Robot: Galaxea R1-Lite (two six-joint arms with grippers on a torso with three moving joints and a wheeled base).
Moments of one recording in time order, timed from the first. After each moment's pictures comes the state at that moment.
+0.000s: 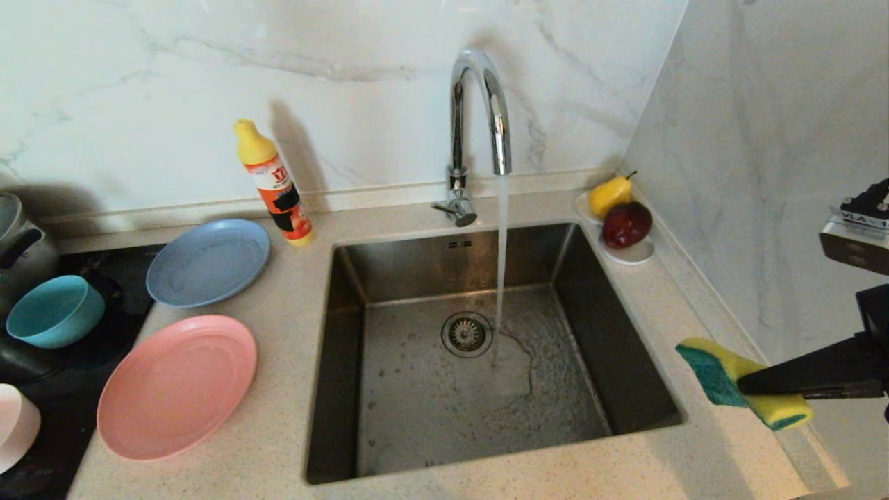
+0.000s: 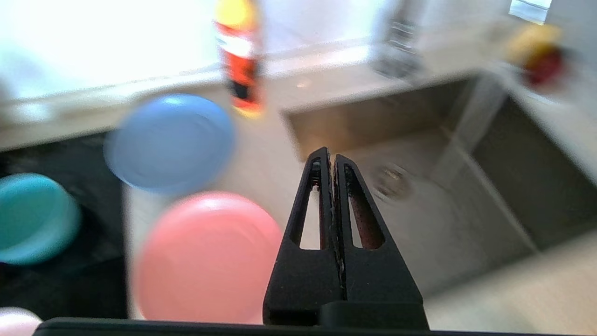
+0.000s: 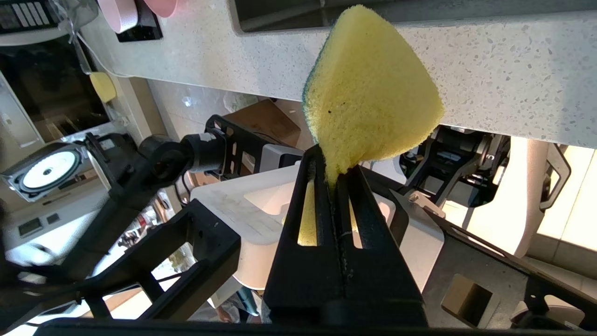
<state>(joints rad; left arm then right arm) 0.07 0.64 -0.72 0.02 -0.31 0.04 0.21 1.30 -1.30 0.84 0.61 0.43</state>
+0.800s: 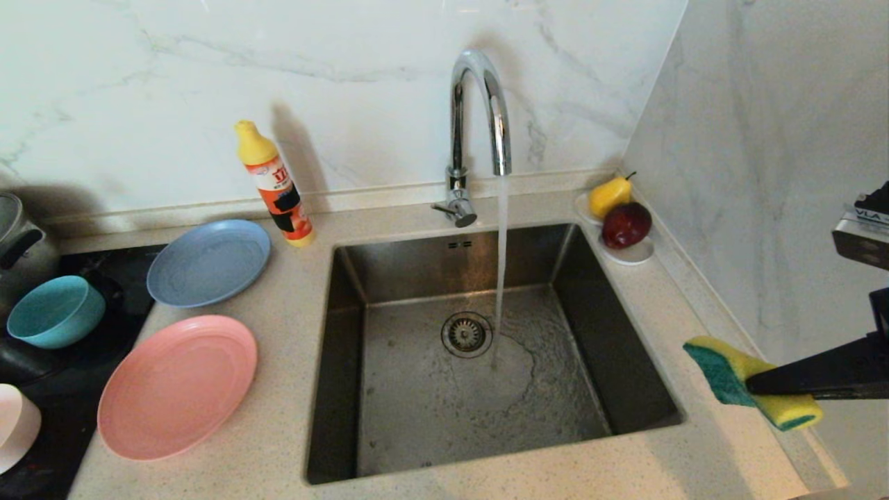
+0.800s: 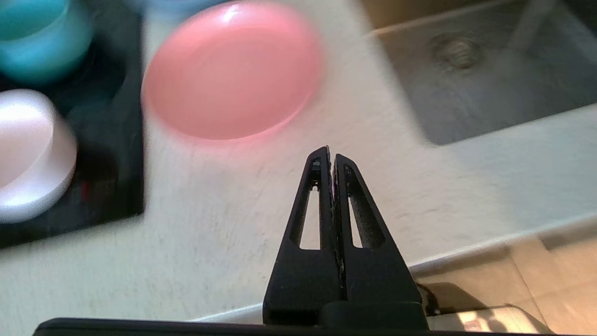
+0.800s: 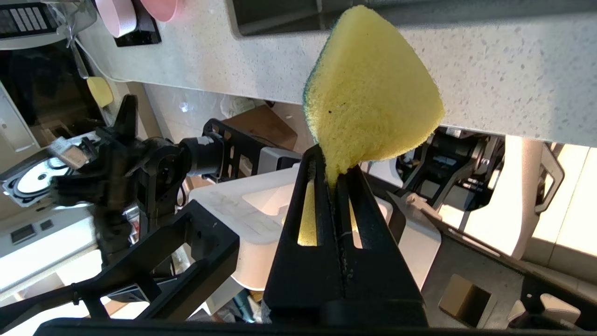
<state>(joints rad) 0.03 0.03 -0.07 0.09 -0.07 0.15 0.22 1.29 -1.30 0.84 0.60 0.43</state>
